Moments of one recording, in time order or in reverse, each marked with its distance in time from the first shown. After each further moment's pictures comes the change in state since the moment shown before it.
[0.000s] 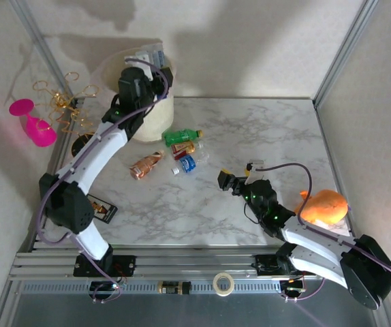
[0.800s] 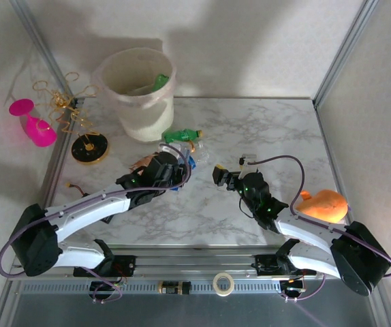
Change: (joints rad) left arm -0.436 -0.425 -0.780 -0.141 -0.166 -0.088; right arm 0.008 0.138 0.099 -0.005 0.013 -0.031
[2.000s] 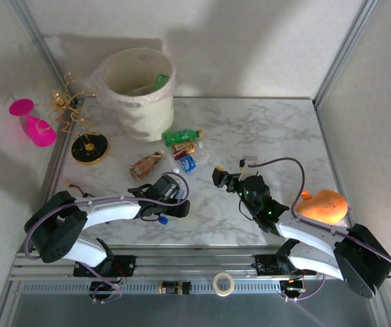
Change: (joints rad) left arm 0.004 0.156 -0.265 -0.048 0.243 -0.118; right arm 0.031 -0.032 -0.023 0.017 0.027 0.004
